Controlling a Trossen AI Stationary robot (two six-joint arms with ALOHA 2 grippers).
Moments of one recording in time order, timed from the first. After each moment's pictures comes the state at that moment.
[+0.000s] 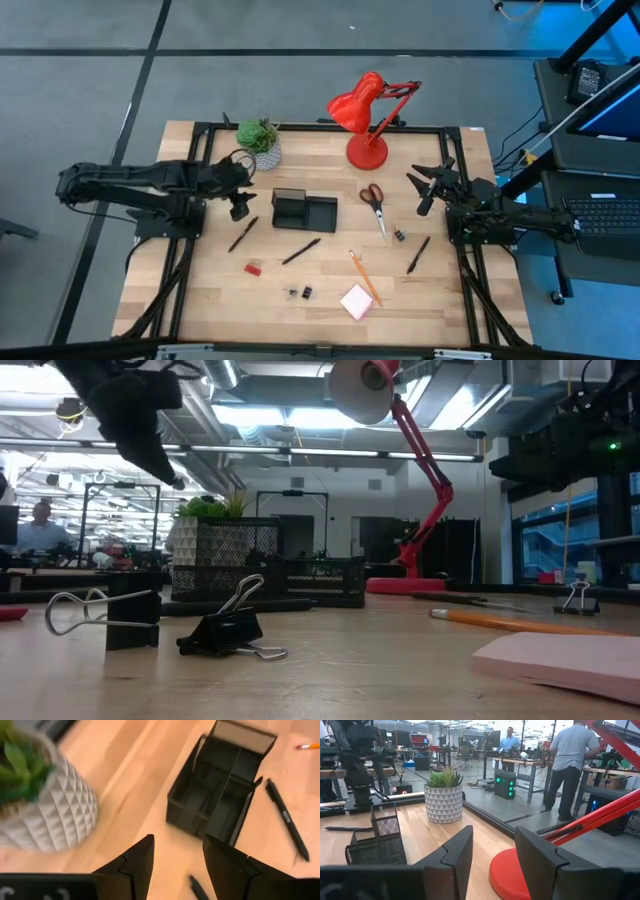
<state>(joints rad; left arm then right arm) 0.09 0.85 0.72 -0.78 -0.23 -0.31 -0.14 0.01 0.03 0.02 0.43 -0.04</state>
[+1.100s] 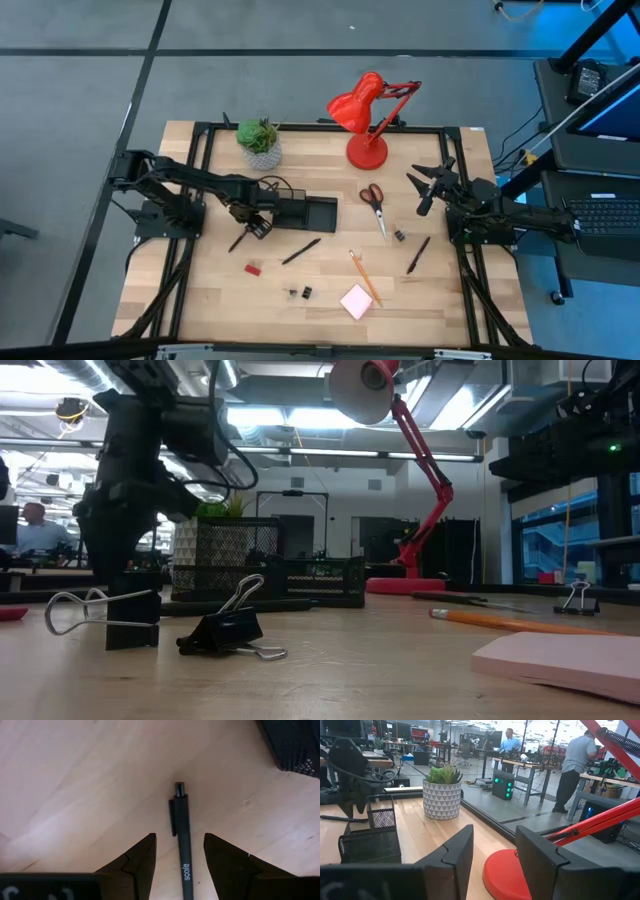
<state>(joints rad) 0.03 1.49 0.78 -0.88 0.05 -0.85 -0.14 0.01 0.03 0.02 0.43 -0.11</state>
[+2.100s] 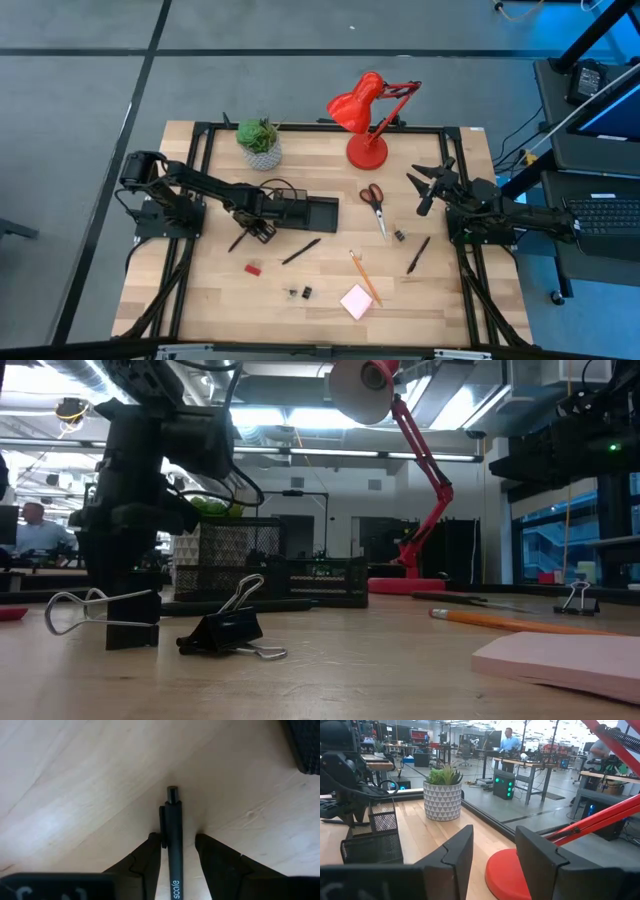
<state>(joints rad) -0.03 1.61 0.78 -0.81 0.03 -0.96 -0.14 0.01 0.03 0.02 0.43 -0.08</state>
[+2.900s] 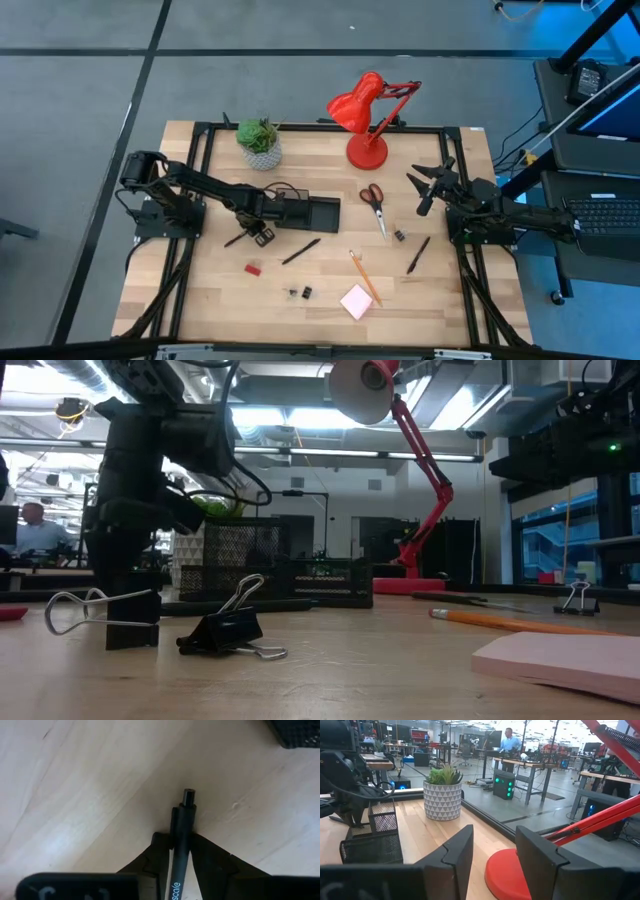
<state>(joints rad) -0.04 1.61 0.78 -0.80 0.02 -0.79 -0.14 0.01 0.03 0.02 0.43 -0.09</state>
